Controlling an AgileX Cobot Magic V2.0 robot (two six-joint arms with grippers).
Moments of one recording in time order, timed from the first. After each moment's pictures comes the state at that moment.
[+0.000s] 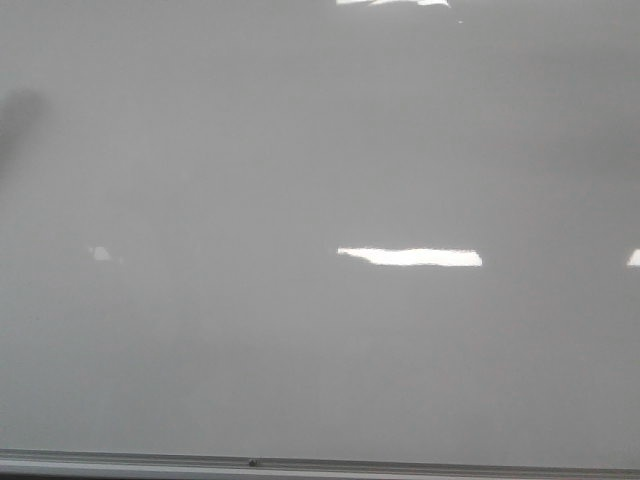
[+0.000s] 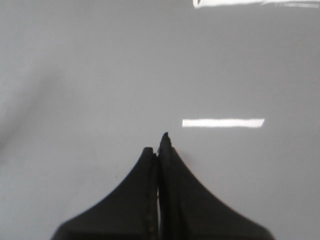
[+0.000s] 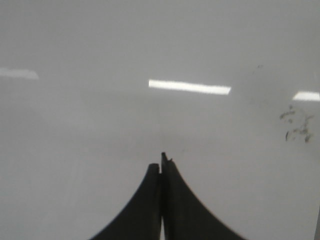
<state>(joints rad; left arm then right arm) -0.06 0.40 -0.71 0.06 0.52 -0.06 -0.02 0.39 -0.69 0.01 0.62 -0.03</state>
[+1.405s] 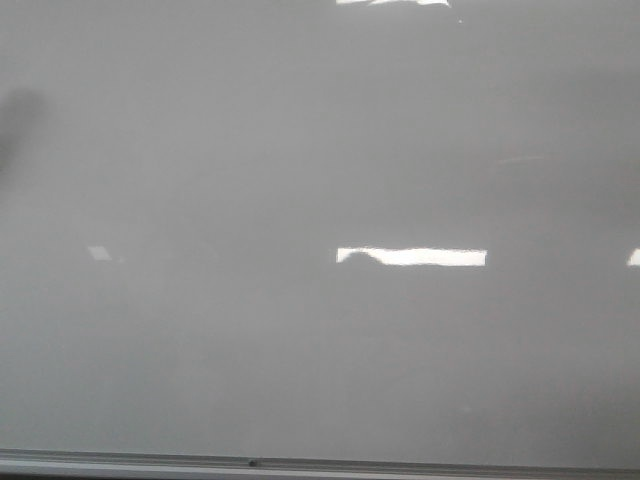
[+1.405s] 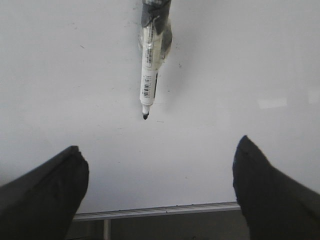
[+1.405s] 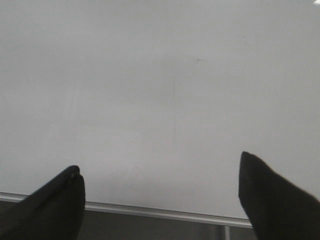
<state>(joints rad) -0.06 1.08 -0.79 0.12 0.57 0.01 -0.02 0.59 -0.61 0.01 0.66 -0.03</state>
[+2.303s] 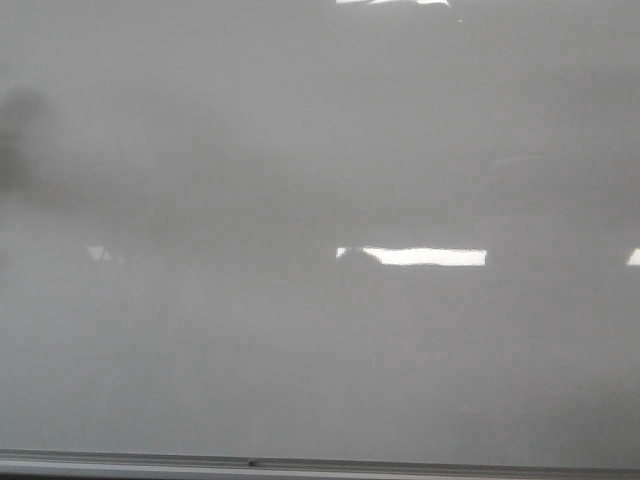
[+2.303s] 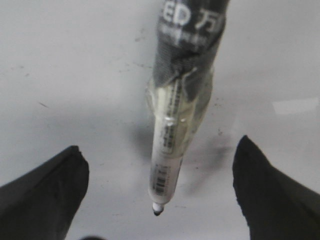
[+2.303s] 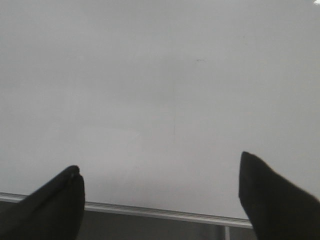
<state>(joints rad) 0.01 1.51 -0.87 0.11 0.21 0.07 -0.02 0.59 -0.61 0.01 0.66 -0.03</state>
